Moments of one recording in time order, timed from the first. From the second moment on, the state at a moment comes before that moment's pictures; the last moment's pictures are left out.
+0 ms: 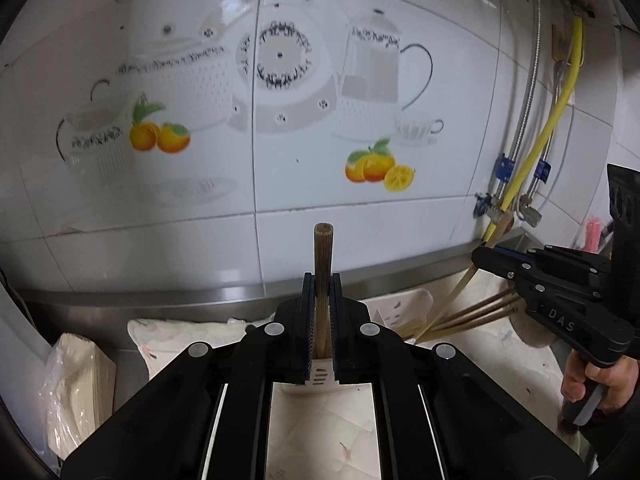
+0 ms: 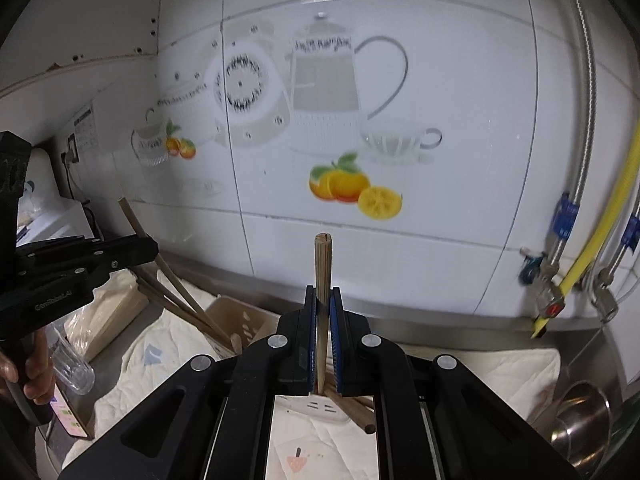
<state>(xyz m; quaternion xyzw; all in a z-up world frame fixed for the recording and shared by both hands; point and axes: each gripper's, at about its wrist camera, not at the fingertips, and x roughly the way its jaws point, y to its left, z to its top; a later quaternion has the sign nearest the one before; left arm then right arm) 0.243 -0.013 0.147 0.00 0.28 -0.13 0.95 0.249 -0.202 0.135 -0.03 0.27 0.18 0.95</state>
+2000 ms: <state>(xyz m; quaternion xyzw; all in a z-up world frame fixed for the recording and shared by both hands) 0.099 0.005 0.064 0.00 0.28 -0.04 0.96 0.100 -0.222 0.059 -0.02 0.26 0.15 0.95</state>
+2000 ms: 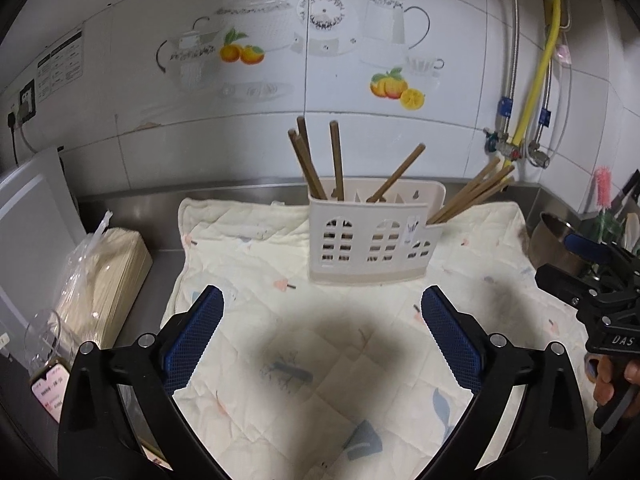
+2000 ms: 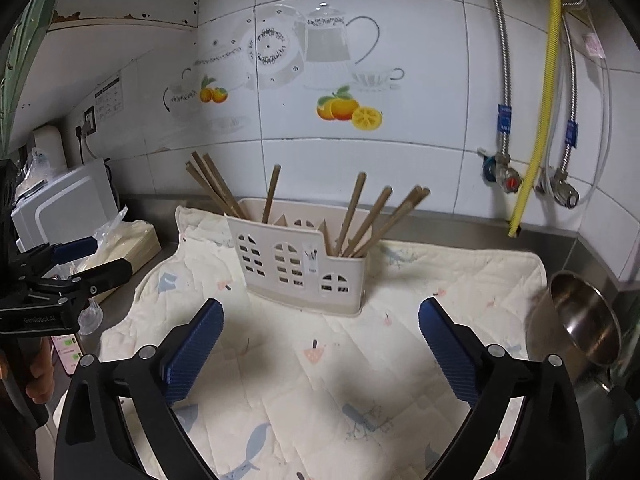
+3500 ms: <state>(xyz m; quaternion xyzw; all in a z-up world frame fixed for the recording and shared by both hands) 0.067 0.000 0.013 -0.01 0.32 -0.03 0.95 0.068 -0.236 0.002 0.00 0.31 0.11 0.95</state>
